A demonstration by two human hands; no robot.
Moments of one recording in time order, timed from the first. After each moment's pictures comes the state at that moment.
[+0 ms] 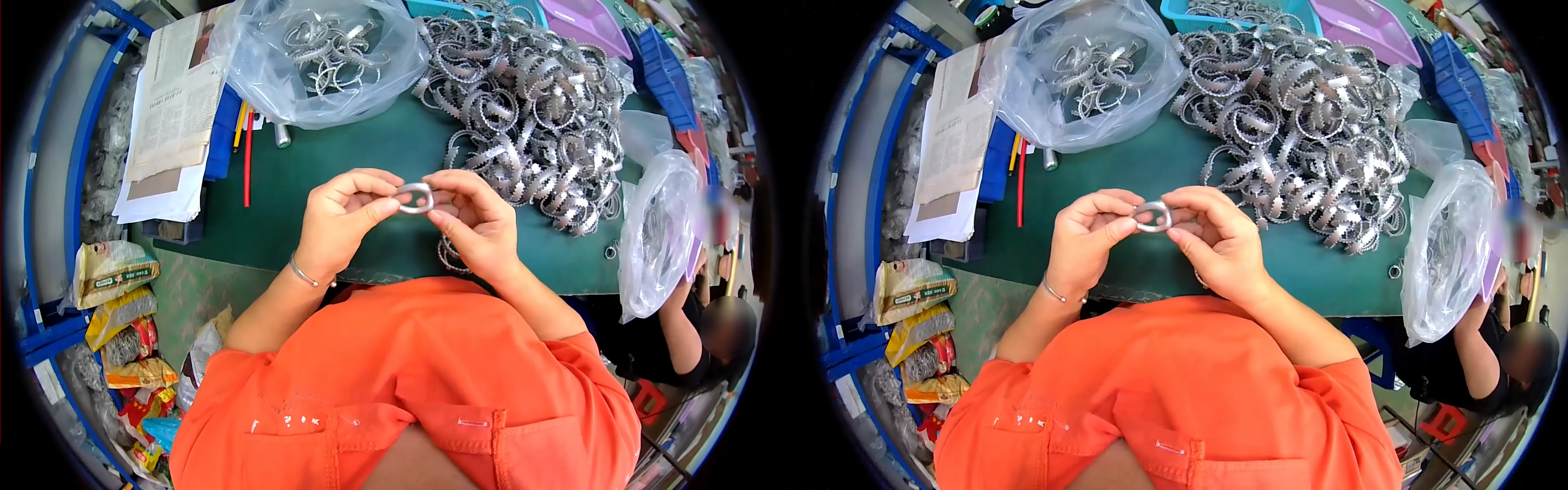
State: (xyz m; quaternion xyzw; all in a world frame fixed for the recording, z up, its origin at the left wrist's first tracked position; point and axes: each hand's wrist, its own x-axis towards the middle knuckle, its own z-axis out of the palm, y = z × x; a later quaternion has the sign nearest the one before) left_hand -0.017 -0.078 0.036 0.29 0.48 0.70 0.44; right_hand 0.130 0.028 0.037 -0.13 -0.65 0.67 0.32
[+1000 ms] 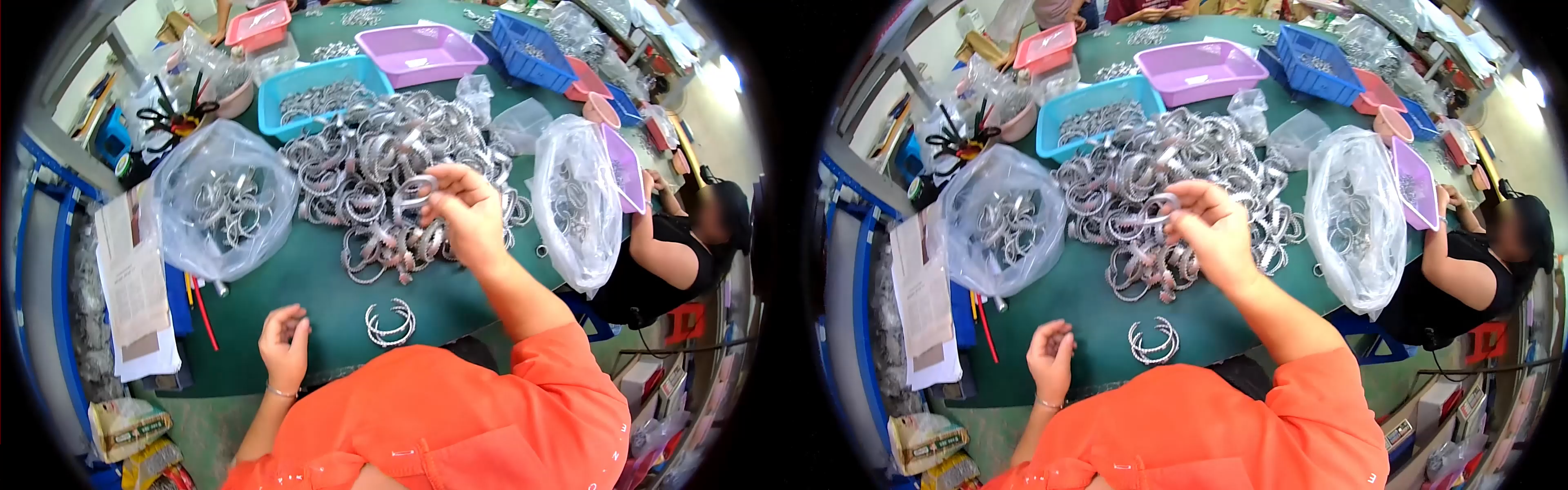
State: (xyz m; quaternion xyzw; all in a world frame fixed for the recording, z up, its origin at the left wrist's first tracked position) left_hand -0.012 -0.094 0.005 0.37 0.66 0.58 0.29; right_hand 0.188 0.125 0.092 -0.25 -0.55 0.63 0.49
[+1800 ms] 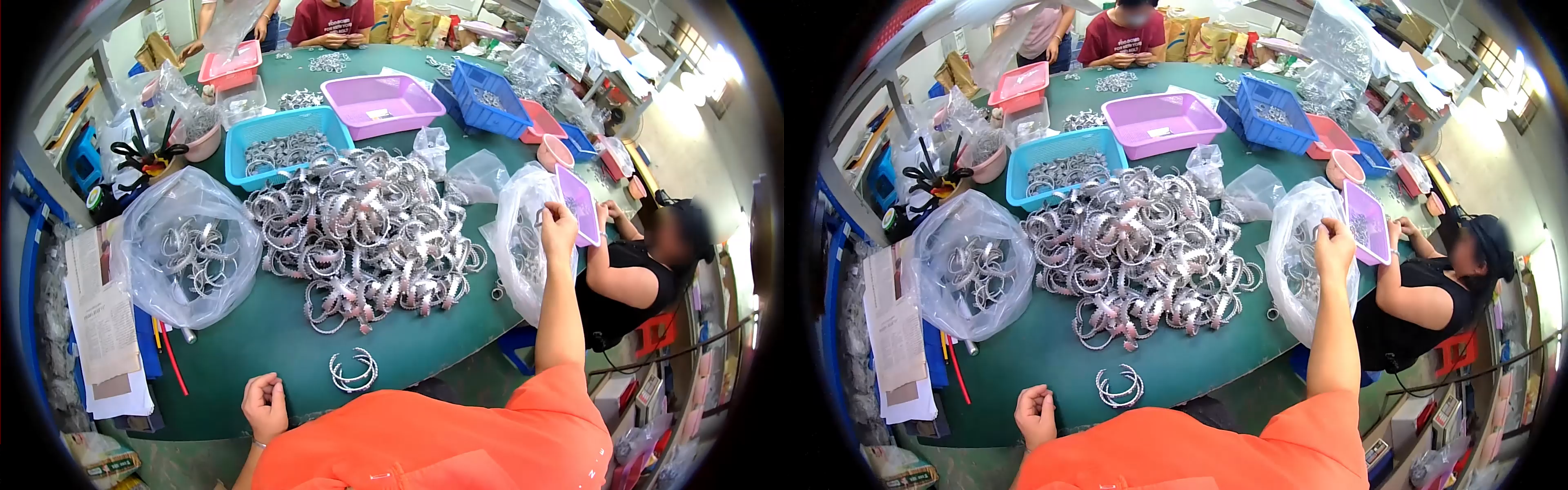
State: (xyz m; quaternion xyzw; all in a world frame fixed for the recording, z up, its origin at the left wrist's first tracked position) left_hand -0.001 -0.118 -0.027 0.39 0.71 0.55 0.22; right_hand 0.411 0.242 0.091 -0.65 -0.61 0.01 0.46
